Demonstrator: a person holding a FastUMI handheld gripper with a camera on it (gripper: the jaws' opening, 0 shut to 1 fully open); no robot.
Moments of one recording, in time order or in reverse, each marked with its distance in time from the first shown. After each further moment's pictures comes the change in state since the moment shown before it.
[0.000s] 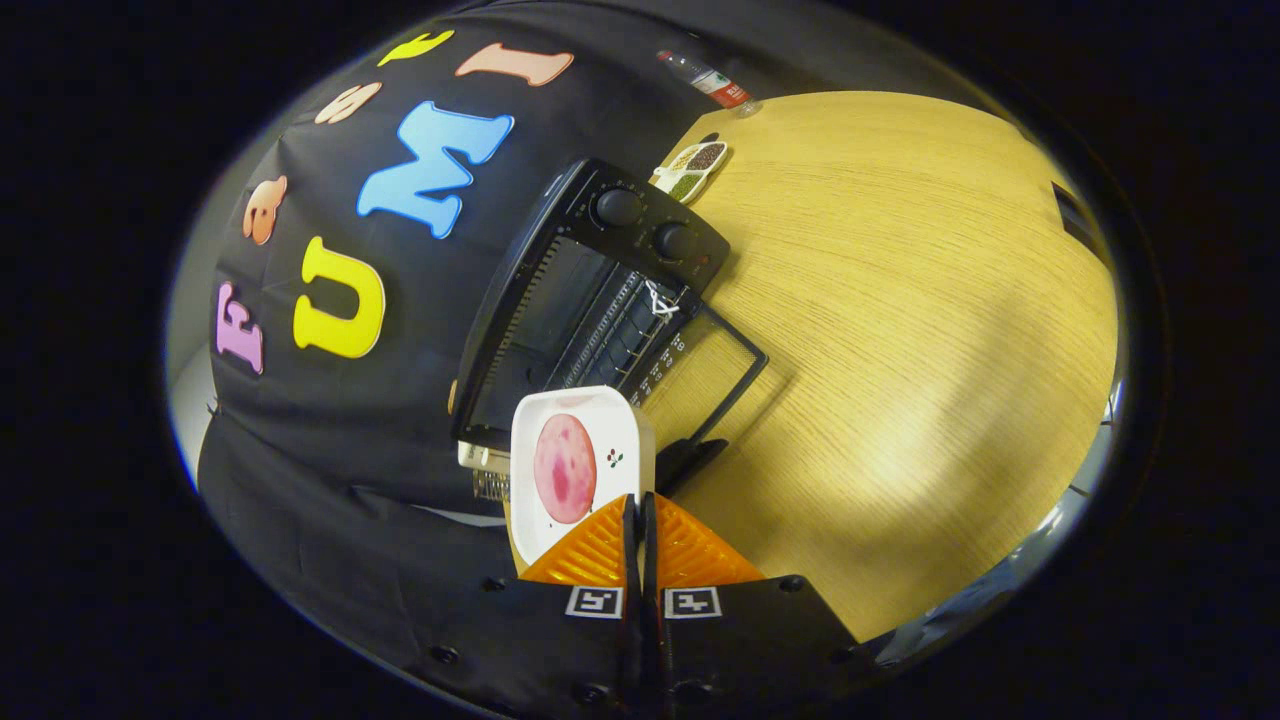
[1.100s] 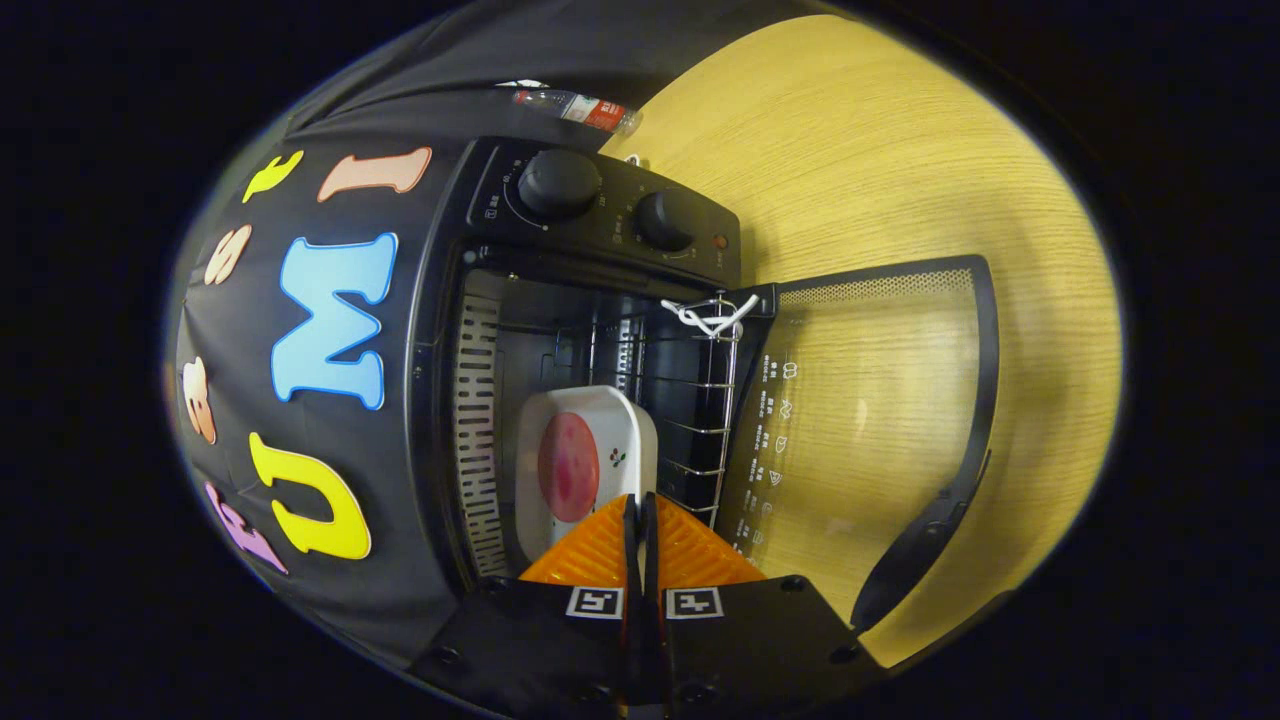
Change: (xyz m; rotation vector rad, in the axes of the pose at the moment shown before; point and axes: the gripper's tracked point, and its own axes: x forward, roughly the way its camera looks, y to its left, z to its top) arm 0.170 0.053 0.053 0.440 -0.323 -0.058
